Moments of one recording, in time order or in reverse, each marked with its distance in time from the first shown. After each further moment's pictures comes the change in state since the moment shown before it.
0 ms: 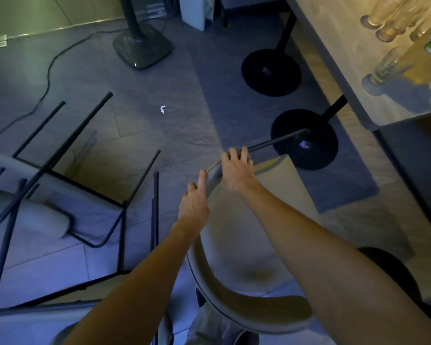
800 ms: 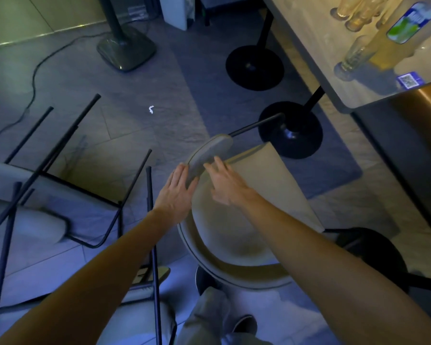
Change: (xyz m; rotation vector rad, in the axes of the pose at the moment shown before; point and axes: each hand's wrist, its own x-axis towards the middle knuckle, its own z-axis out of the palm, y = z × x) left_hand -0.016 -0.040 -0.024 0.671 0.060 0.609; right_hand -0.074 0.009 0.011 0.140 -0.074 -0.194
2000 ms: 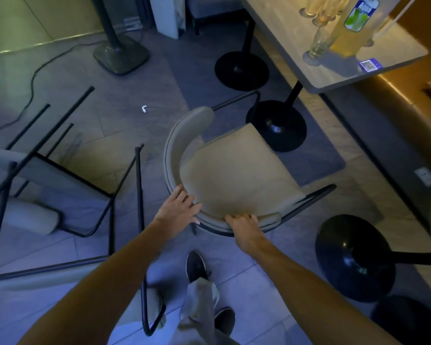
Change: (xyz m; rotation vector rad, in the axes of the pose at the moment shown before) left_hand -0.094 0.100 0.027 0.367 -0.136 0.329; right_hand -0.196 0.050 0.139 -0.146 -0.064 0.110
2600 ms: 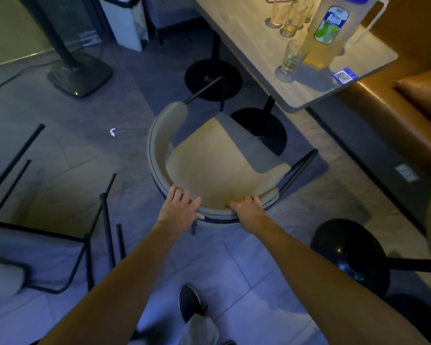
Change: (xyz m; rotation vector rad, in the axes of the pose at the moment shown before) left_hand 0.154 -0.070 -0.025 -0.120 0.143 -0.153; right_hand 0.128 0.108 -0.086 -0.051 0.020 0.083
